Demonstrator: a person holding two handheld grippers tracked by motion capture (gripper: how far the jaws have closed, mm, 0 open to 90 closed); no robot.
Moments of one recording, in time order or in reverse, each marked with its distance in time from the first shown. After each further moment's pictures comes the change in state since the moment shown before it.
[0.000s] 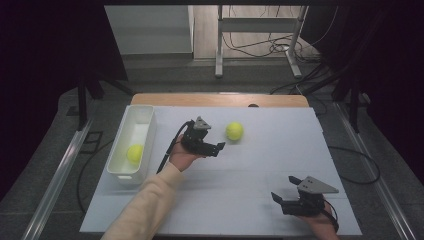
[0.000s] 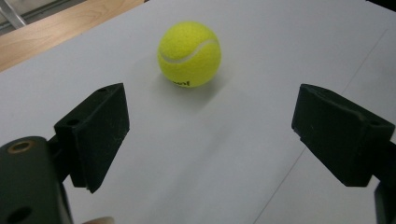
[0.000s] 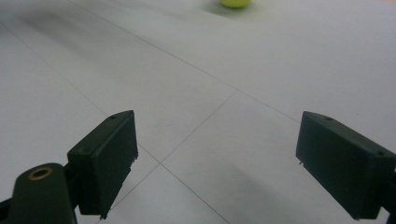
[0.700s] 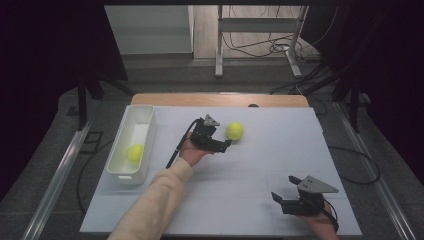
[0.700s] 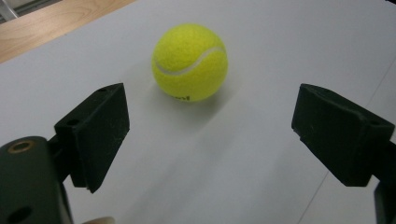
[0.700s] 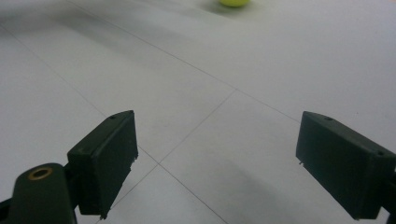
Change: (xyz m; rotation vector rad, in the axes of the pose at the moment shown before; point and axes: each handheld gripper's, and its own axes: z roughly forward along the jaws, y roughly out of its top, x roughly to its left) left arm 0.002 0.010 0.034 0.006 -0.006 -0.020; right arm -0.001 0.000 0.001 0.006 -0.007 0.000
